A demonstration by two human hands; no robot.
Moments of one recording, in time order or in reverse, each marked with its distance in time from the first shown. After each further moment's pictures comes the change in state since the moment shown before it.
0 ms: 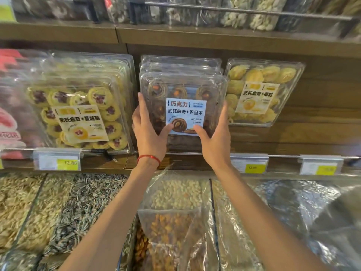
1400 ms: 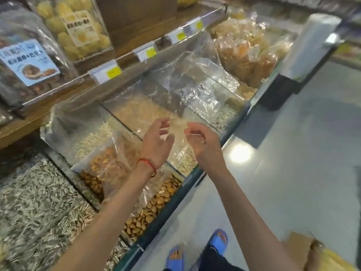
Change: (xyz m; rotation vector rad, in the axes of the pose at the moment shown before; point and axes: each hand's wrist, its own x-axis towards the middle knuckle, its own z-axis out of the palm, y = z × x) left_hand -0.374 0.075 -0.104 -0.249 -1.153 0.229; right_hand -0.465 -0.054 -0.172 0.073 0.554 0.502
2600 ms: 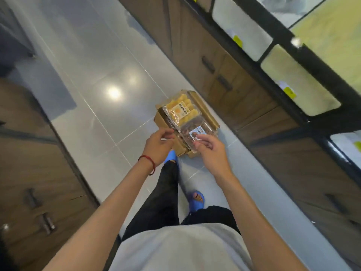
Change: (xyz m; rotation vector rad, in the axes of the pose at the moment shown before) left_hand -0.415 0.075 0.616 0.403 -1.409 0.152; right_hand -0.477 0.333 -0.463 0.490 1.220 0.794
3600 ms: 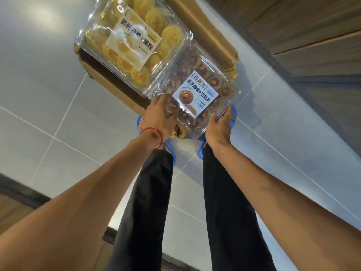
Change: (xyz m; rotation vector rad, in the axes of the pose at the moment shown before) left_hand 0.381 -0.278 0.239 0.461 -0.380 -0.180; right_hand 0.384 0.363 0.048 -0.025 0.418 0.595
